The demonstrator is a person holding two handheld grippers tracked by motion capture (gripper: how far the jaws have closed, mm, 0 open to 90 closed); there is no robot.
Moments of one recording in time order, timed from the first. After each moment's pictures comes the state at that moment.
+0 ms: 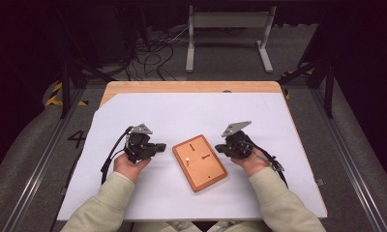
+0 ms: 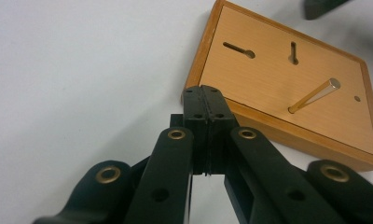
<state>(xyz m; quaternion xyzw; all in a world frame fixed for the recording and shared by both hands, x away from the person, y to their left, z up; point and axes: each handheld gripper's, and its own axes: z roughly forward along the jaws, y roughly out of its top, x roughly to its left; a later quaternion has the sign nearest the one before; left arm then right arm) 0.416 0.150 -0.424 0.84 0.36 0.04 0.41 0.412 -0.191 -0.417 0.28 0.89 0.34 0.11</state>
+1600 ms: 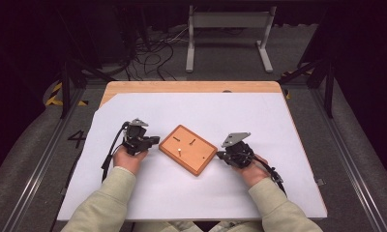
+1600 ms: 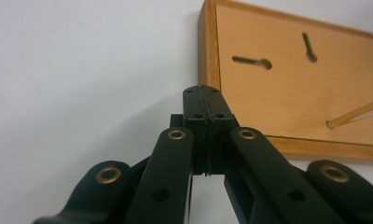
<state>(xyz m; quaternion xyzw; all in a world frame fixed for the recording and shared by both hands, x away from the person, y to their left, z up) 0.449 0.161 -0.444 0.82 0.43 0.06 0.38 0.398 -0.191 -0.437 0.28 0.89 0.32 0.15</state>
